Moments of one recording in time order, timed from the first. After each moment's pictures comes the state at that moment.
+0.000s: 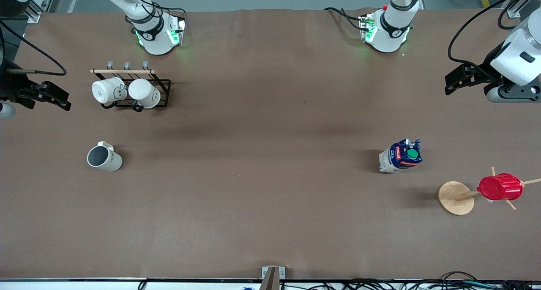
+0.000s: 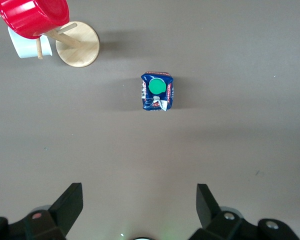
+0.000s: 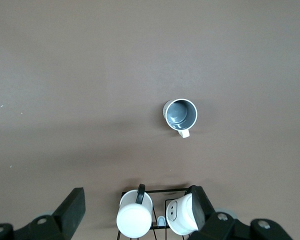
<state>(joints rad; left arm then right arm) 0.01 -0.02 -0.14 -1.58 0.01 1.52 -0.08 -0.05 0.00 0.04 -1.59 -0.04 1.59 0.05</state>
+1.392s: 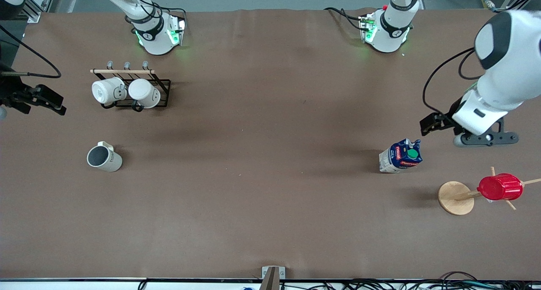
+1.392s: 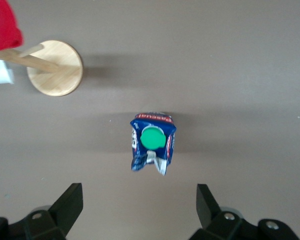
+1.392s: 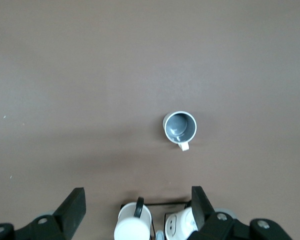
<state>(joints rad) 0.01 0.09 -0.13 -1.86 0.01 1.98 -0.13 -0.08 0.01 0.04 -1.62 -0.02 1.69 0.01</state>
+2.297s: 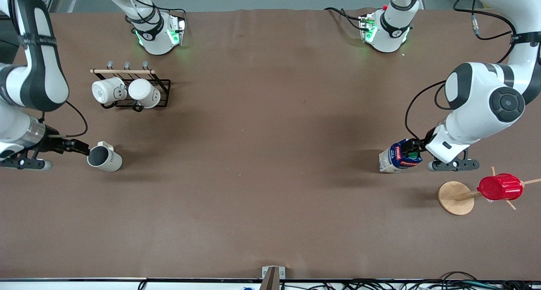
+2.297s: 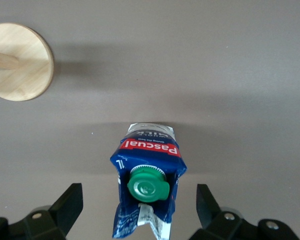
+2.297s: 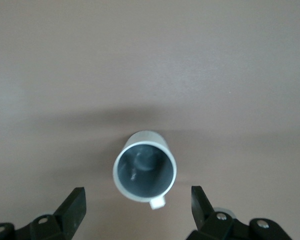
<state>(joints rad) 0.01 0.25 -0.13 -1.91 0.01 2.17 -0.13 -0.23 0.28 0.03 -1.90 -0.02 2.18 -0.11</state>
